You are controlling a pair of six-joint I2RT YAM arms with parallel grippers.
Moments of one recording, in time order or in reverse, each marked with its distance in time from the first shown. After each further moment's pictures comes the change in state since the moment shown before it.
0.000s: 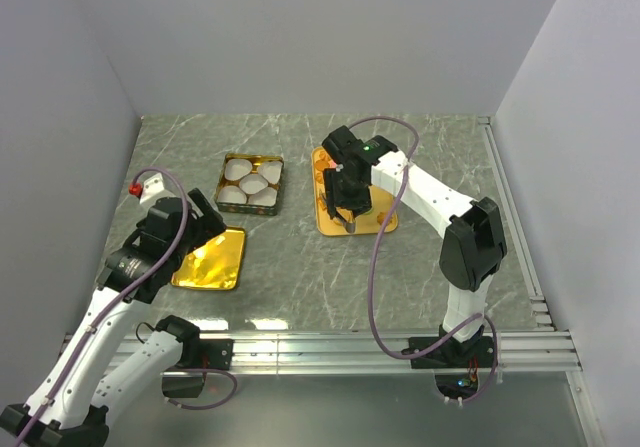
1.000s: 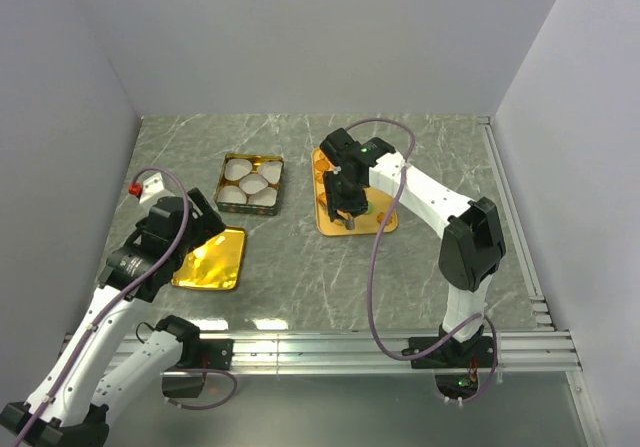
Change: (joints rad) left arm 0.000 0.007 0.000 -0.002 -0.024 -0.006; right arm 0.013 0.003 -0.013 0.003 -0.014 -0.019
